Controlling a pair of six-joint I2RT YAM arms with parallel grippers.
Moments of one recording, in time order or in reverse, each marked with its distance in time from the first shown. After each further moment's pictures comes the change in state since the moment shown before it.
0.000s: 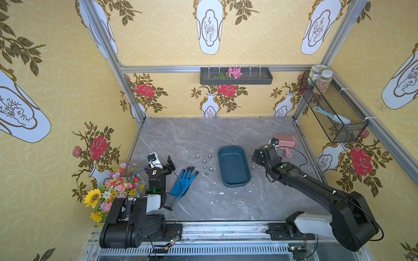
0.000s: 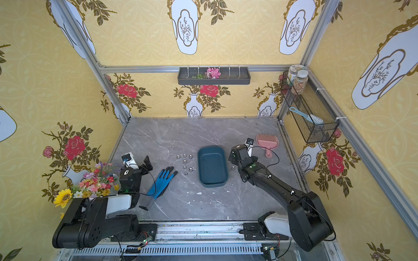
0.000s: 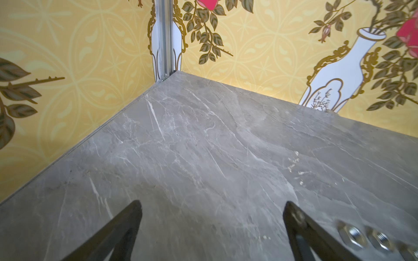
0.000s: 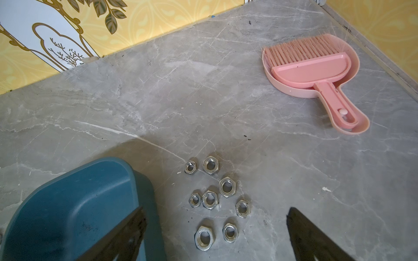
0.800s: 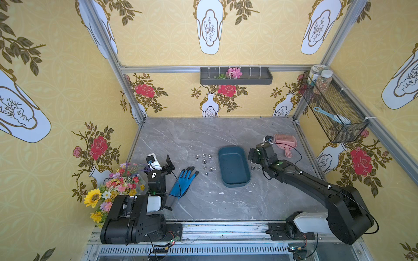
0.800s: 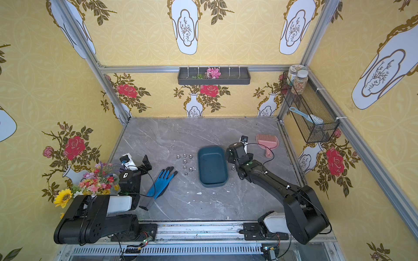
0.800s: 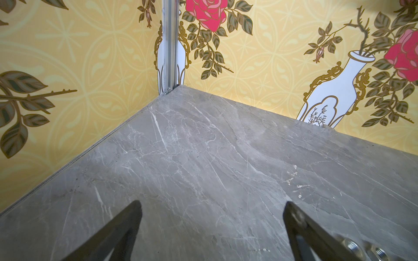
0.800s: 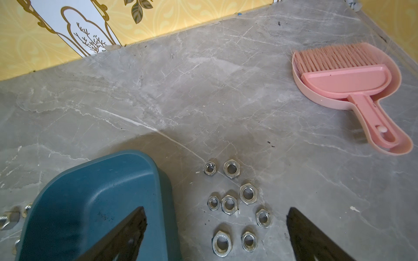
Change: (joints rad) left arm -0.002 -0.005 0.021 0.059 -0.032 -0.006; right arm 0.028 0.087 0.065 0.037 -0.047 -0.082
